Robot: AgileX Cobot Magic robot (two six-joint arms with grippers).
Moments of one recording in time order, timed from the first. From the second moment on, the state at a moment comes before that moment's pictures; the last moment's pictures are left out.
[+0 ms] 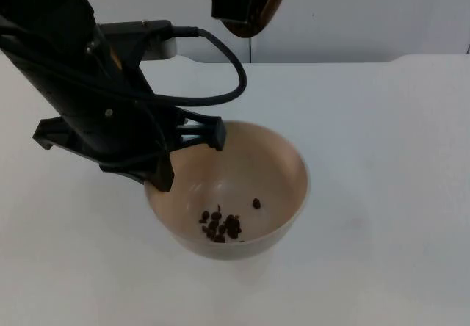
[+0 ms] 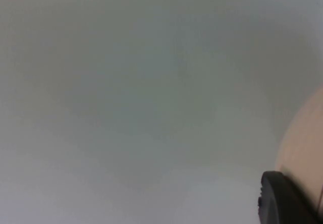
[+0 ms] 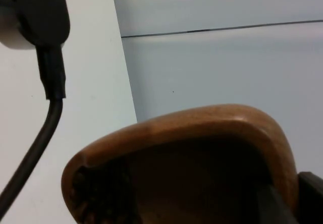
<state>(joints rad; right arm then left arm) 1.20 1.89 -1.73 -1.13 1.22 0.05 -0.51 1.70 -0.94 -0.14 0.55 -0.23</state>
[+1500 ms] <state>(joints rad) 0.86 1.80 -1.73 -0.41 1.23 0.09 -0.51 1.70 -0.94 -0.14 0.55 -0.23</state>
